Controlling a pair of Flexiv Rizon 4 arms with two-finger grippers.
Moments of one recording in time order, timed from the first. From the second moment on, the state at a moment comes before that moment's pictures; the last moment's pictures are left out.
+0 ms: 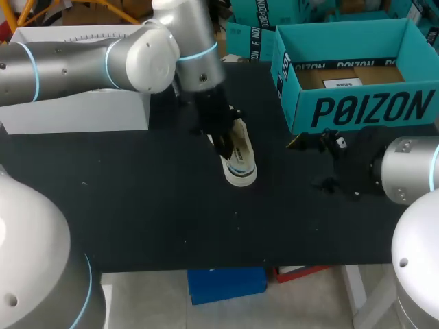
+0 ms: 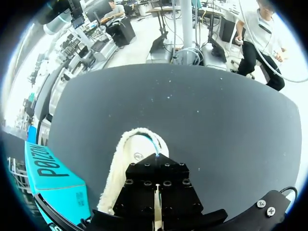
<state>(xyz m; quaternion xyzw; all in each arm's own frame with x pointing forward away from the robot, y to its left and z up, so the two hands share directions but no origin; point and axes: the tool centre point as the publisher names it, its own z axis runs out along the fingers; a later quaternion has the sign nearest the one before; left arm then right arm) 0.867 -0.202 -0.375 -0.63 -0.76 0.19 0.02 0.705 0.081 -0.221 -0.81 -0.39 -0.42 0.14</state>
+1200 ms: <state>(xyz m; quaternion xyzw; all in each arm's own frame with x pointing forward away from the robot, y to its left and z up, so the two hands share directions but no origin) 0.881 -0.231 -0.406 -0.65 -0.75 0.13 -0.01 0.705 0.081 -0.221 -0.81 -0.39 -0.42 0.14</state>
